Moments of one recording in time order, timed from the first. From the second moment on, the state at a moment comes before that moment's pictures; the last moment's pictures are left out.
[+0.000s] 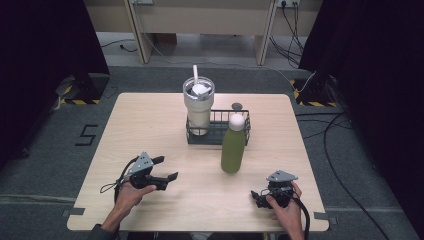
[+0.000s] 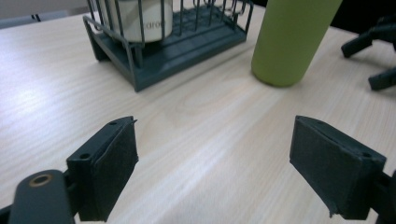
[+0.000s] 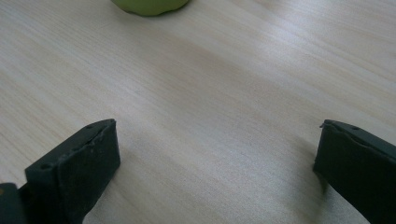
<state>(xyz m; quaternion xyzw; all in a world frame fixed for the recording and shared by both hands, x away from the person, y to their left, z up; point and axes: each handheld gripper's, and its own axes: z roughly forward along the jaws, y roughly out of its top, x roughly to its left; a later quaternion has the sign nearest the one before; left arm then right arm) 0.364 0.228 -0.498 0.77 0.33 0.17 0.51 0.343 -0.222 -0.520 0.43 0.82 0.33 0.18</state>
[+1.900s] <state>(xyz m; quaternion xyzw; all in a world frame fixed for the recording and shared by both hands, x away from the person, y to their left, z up) 0.327 0.265 -0.525 0.84 0.36 0.15 0.38 0.340 -0.220 -0.518 0.42 0.82 0.35 0.18</state>
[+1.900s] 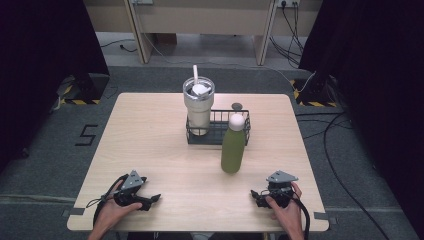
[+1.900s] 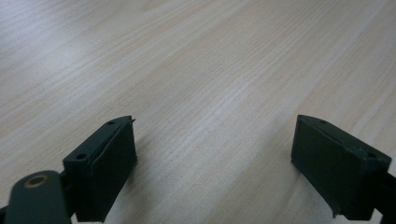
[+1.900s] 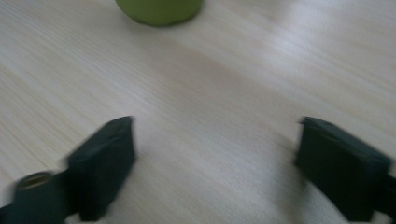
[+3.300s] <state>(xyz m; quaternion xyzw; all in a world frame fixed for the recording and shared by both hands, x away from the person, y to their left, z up) 0.328 0.265 -0.525 0.84 0.35 0.15 0.38 0.359 -0.177 -0.458 0.33 0.79 0.45 0.24</state>
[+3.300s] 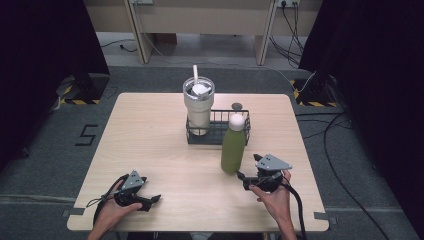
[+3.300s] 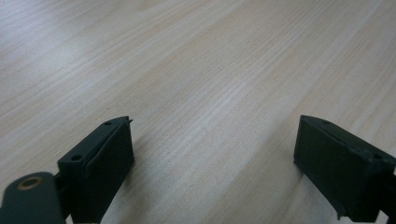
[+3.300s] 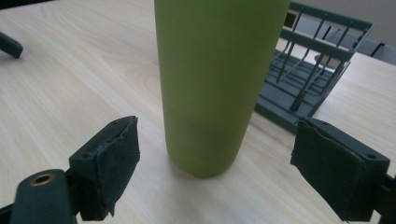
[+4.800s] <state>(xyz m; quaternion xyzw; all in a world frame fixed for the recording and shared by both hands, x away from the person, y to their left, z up) 0.328 0.265 -0.525 0.84 0.35 0.15 0.38 0.404 -0.143 -0.473 0.32 0.77 0.50 0.23</state>
